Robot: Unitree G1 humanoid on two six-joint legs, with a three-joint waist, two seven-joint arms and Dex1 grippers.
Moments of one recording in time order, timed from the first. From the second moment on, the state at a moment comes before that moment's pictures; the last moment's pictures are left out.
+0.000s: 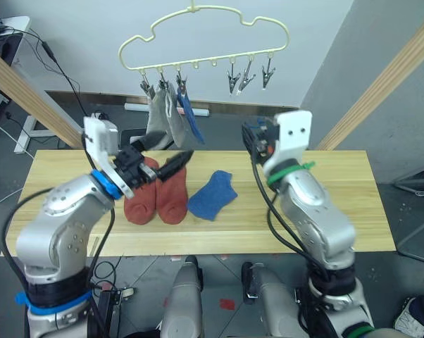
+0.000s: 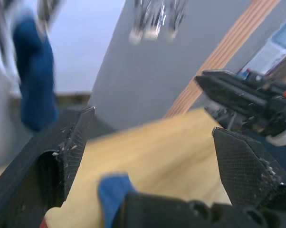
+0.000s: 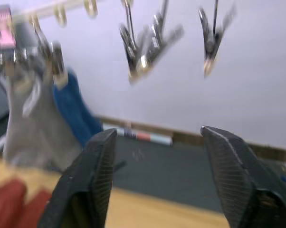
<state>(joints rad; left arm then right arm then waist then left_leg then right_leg) -0.38 0.51 0.34 -0.43 -0.62 0.71 -0.69 -0.55 0.06 0.17 -0.39 0.11 0.62 -0.08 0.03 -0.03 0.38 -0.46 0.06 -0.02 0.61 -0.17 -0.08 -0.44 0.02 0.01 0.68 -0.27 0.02</state>
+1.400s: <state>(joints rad) -0.40 0.59 0.32 -0.43 -0.75 0.65 -0.64 -0.89 0.13 0.06 0.12 0.14 0.35 -0.12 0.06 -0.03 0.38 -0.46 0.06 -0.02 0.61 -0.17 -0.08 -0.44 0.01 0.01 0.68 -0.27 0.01</state>
